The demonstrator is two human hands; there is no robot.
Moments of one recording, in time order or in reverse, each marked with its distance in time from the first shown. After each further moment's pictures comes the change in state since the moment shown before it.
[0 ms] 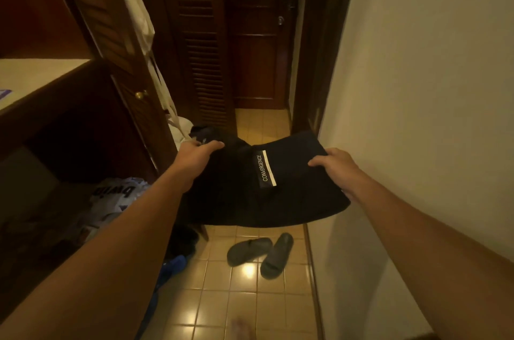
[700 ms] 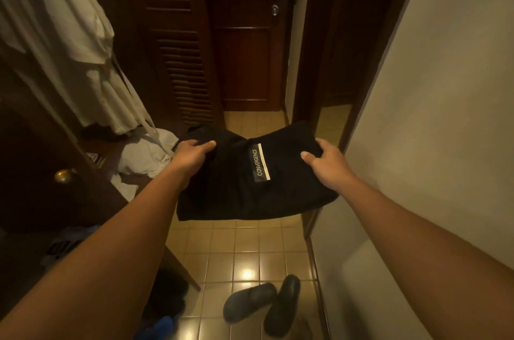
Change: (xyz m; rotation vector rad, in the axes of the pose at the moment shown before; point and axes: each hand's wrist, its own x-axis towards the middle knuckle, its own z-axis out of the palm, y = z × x) left_hand 0.363 0.063 0.027 0.054 -0.048 -0.013; right_hand 0.338 -0.082 0.036 -0.238 0.112 -0.092
